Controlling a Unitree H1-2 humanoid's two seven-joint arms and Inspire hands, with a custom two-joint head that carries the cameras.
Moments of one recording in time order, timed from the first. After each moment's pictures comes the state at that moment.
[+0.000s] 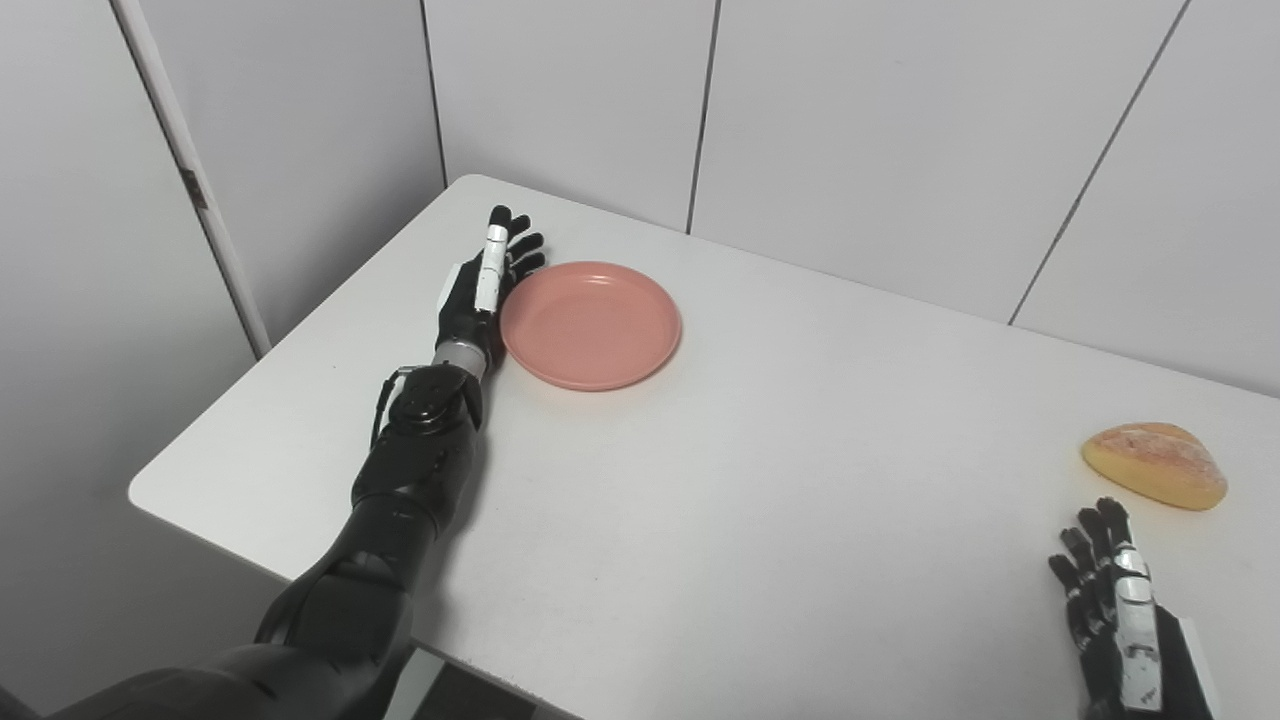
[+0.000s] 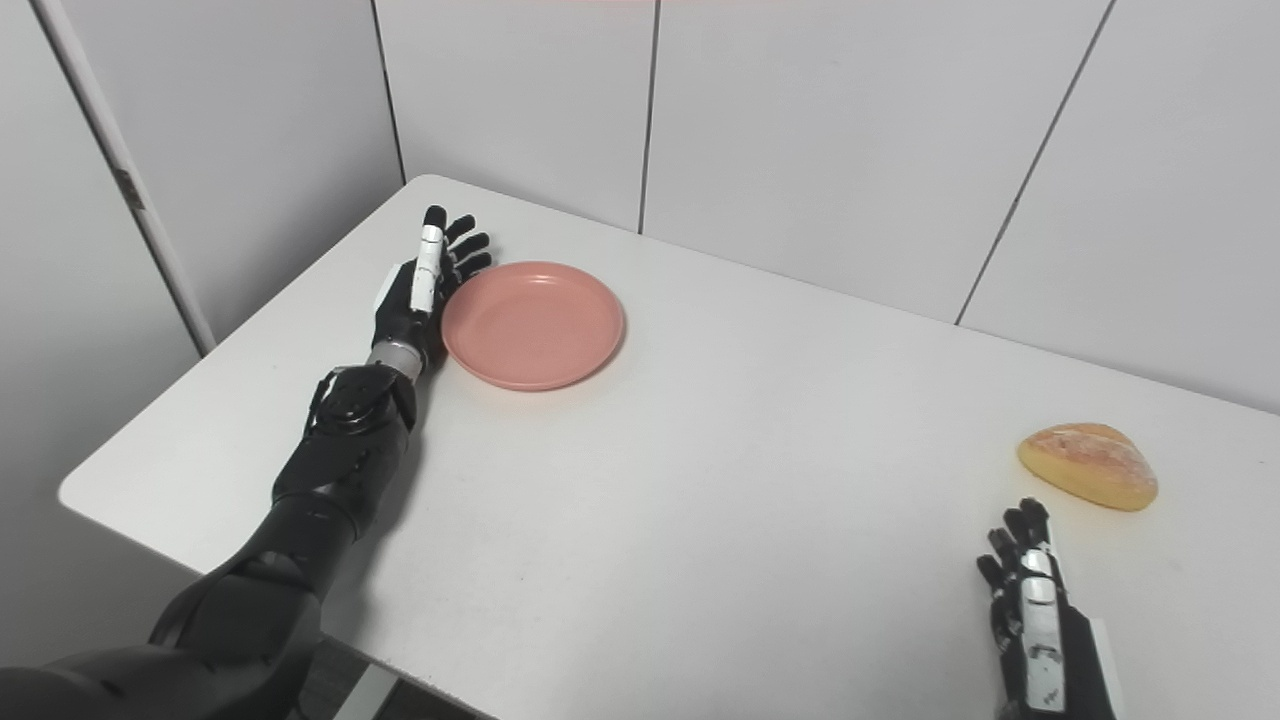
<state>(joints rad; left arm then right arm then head) -0.53 0.30 0.25 0.74 -0.28 -0.16 -0.02 -0.04 -0.11 0.00 -0.05 0.18 0.06 0.17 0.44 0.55</state>
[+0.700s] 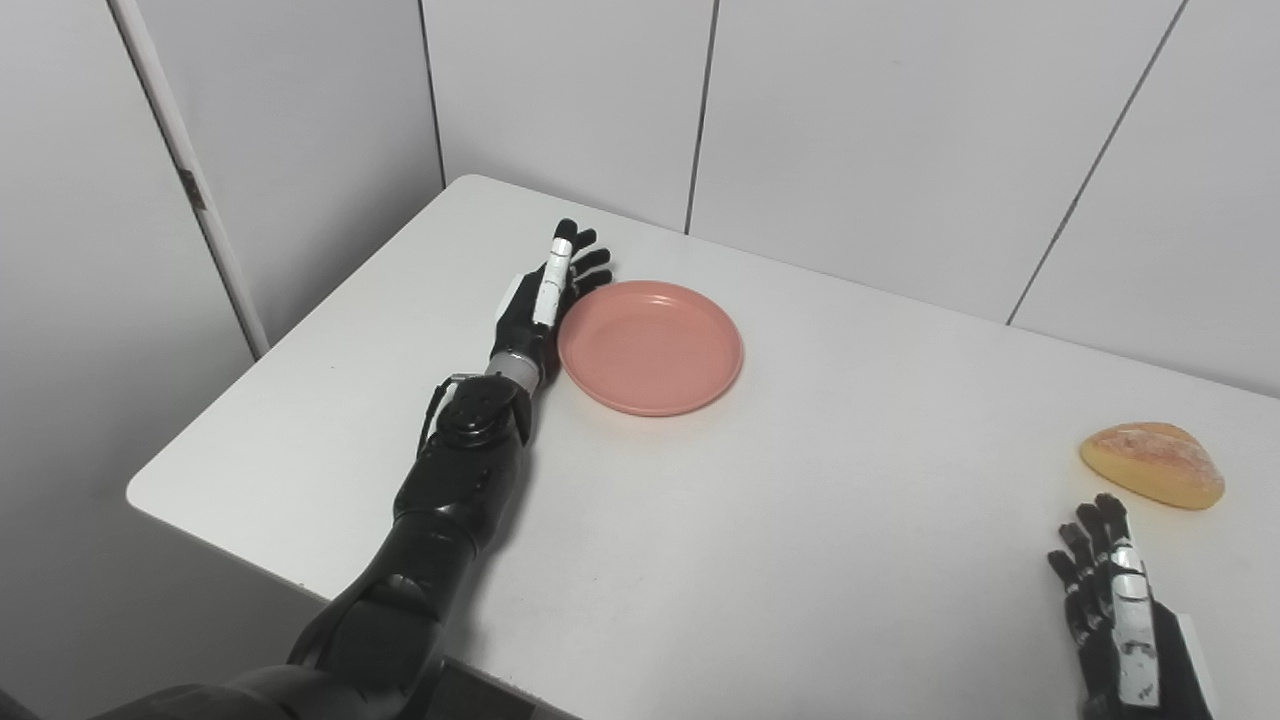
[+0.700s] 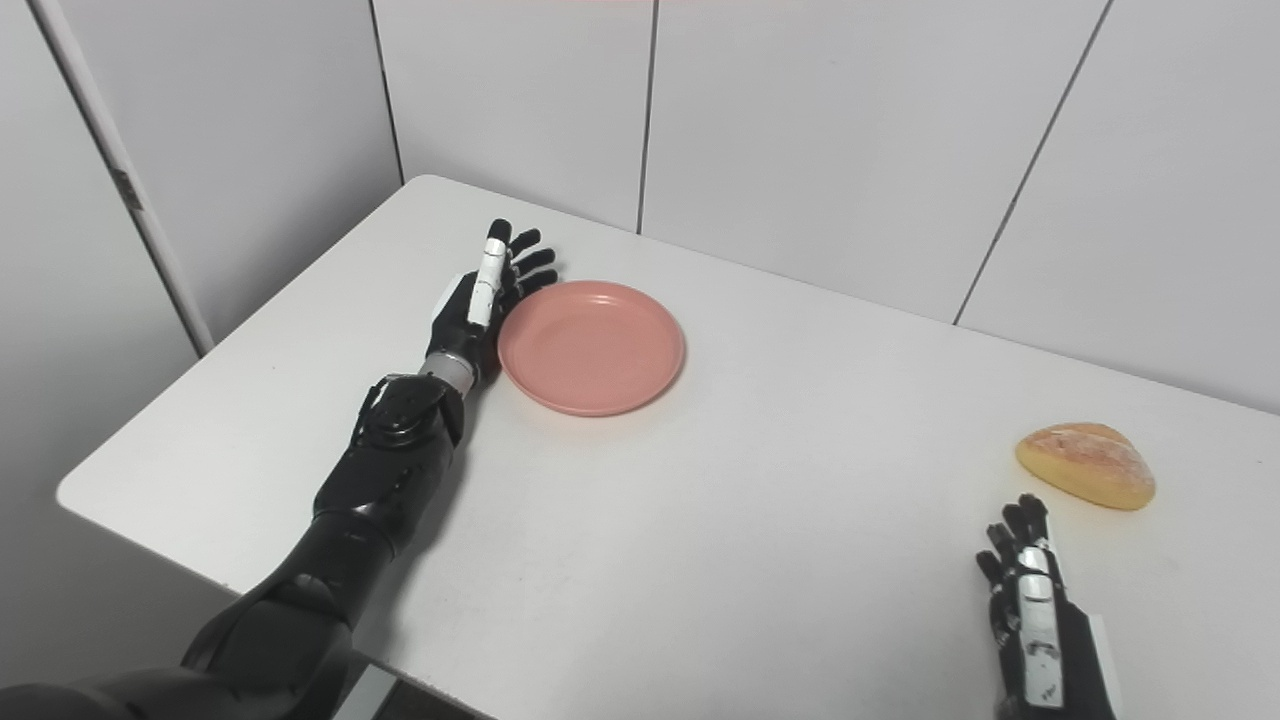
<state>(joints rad) -0.51 0.23 0.20 0.64 -0.26 -0.09 -0.03 -0.05 -0.11 0.00 -0.01 0.18 0.02 0.18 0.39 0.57</state>
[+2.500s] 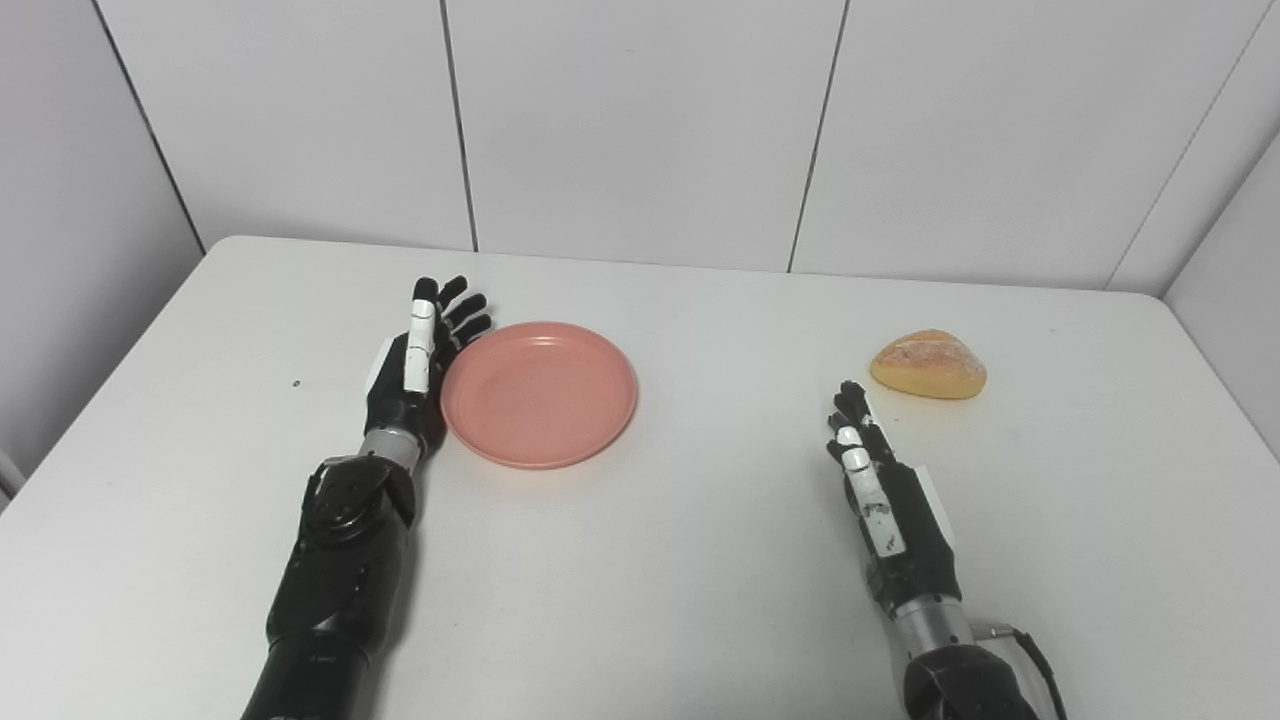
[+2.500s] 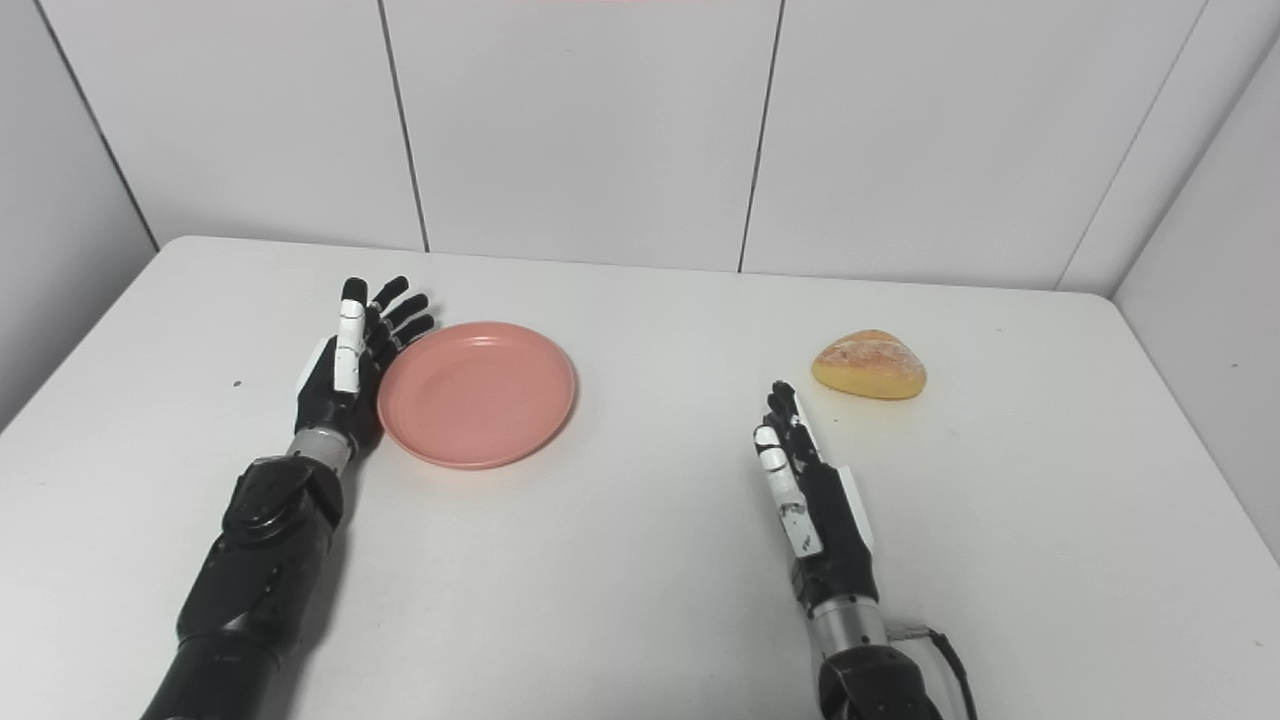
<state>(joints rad) -0.48 0.15 0.14 0.57 -0.26 -0.03 -0.11 -0.11 0.01 0.05 0.06 0.03 -0.05 0.09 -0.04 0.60</state>
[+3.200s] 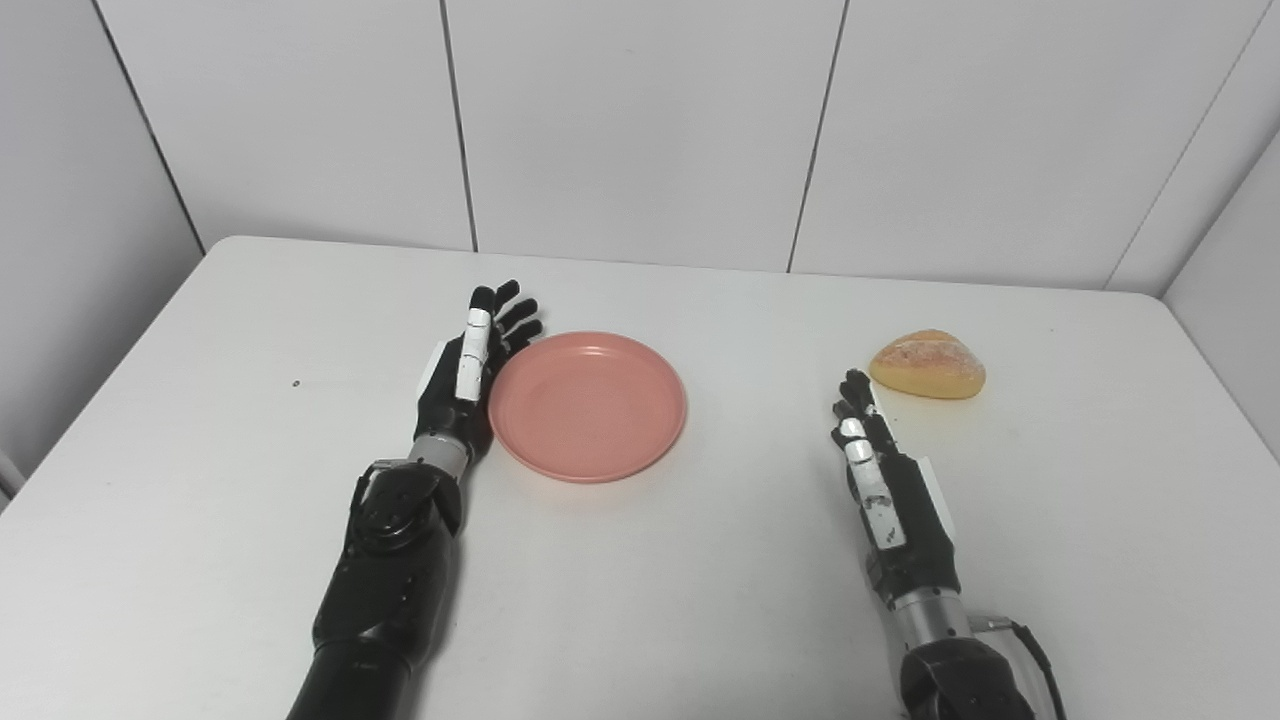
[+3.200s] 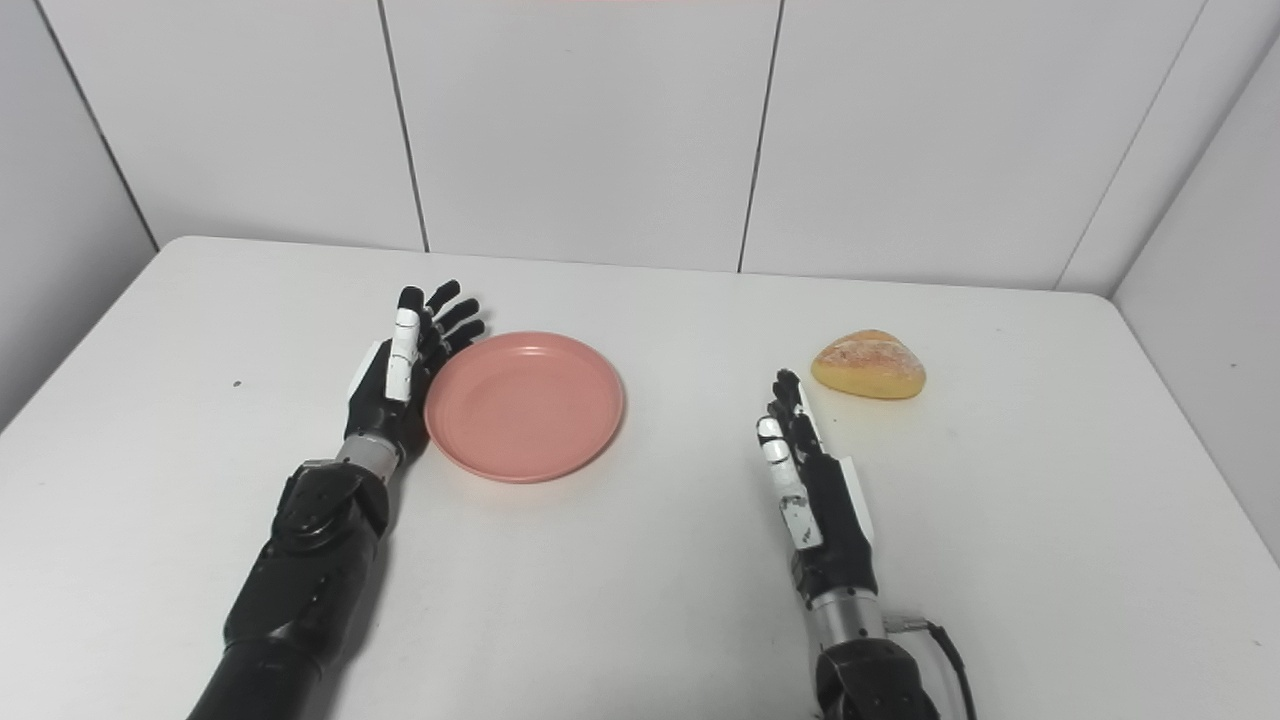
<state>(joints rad) -0.49 0.08 0.09 0.57 -0.20 -0.07 -0.11 -0.13 0.01 0.04 0.08 0.02 -0.09 0.08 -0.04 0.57</state>
